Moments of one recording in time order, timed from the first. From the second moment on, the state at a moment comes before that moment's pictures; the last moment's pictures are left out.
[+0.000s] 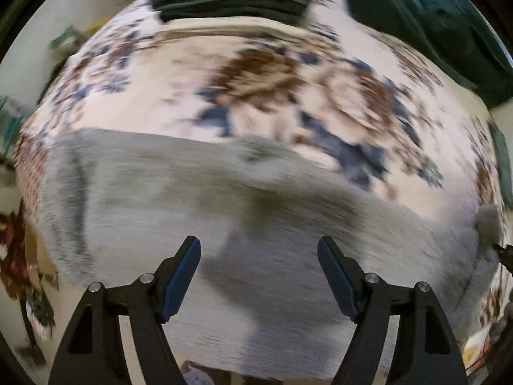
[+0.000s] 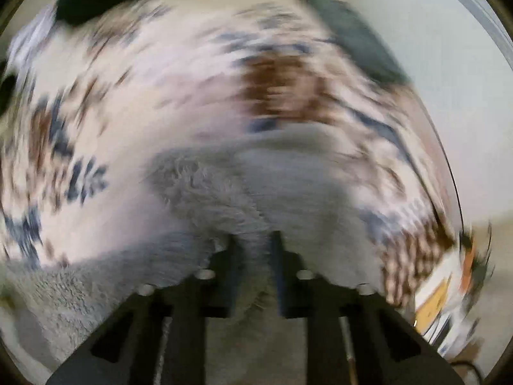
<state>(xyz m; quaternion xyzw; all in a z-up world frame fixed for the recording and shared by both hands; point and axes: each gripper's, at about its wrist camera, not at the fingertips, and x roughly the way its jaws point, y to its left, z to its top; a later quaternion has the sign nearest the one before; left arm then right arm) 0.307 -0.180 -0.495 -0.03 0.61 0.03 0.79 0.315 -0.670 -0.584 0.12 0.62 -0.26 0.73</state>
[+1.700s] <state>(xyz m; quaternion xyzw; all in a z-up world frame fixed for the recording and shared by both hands) 0.252 -0.158 -0.516 -0.04 0.67 0.01 0.74 0.129 -0.696 -0.584 0.40 0.54 -0.32 0.66</state>
